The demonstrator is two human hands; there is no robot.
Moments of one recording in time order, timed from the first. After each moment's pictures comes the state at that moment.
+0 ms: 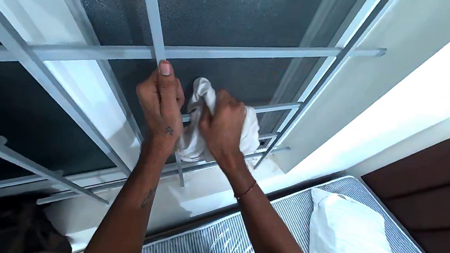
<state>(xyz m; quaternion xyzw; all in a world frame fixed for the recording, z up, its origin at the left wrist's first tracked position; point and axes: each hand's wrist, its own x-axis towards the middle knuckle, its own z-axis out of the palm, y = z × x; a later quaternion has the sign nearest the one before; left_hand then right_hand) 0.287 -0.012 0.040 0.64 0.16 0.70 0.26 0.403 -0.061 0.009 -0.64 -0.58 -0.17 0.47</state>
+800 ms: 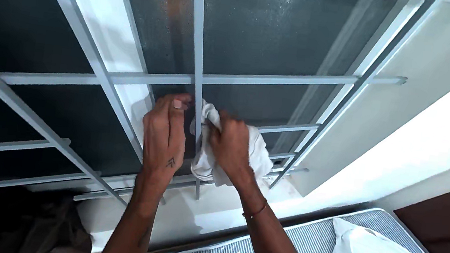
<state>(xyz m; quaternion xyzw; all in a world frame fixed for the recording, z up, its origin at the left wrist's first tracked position) 0.216 -0.067 0.049 0.75 0.36 0.55 0.08 0.379 -0.101 0.026 -0.61 -0.65 -0.06 0.46</state>
